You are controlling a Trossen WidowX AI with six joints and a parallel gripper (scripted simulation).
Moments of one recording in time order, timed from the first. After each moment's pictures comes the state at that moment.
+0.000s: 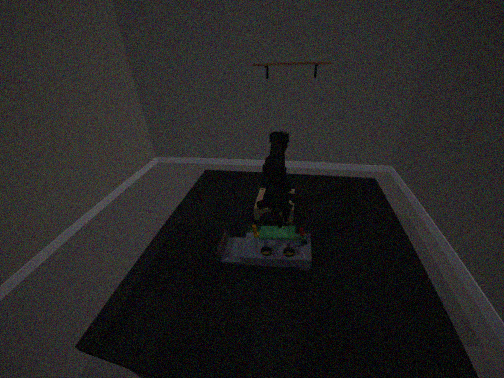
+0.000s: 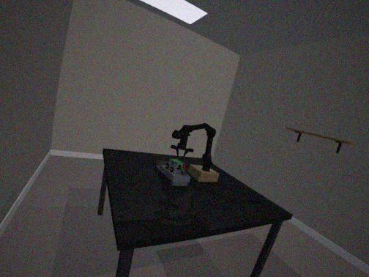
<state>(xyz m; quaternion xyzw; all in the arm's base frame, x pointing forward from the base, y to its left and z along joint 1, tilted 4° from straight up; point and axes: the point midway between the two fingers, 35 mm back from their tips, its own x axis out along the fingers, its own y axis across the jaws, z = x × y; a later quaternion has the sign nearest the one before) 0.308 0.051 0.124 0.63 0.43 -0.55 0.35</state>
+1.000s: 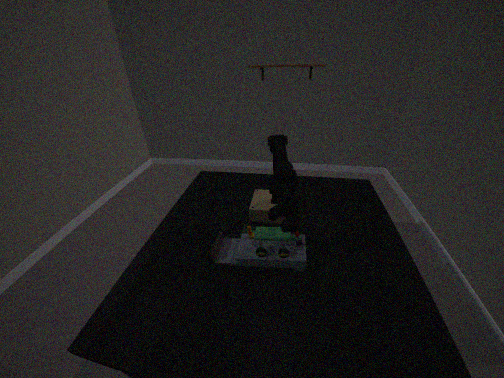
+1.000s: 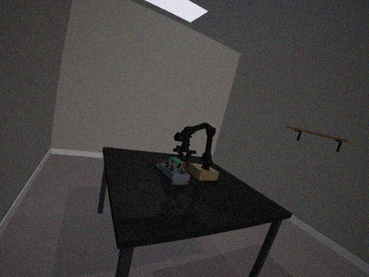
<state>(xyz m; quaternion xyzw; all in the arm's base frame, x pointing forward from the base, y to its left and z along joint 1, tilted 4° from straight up) 0.301 0.119 0.110 0.53 0.58 -0.41 0.45</state>
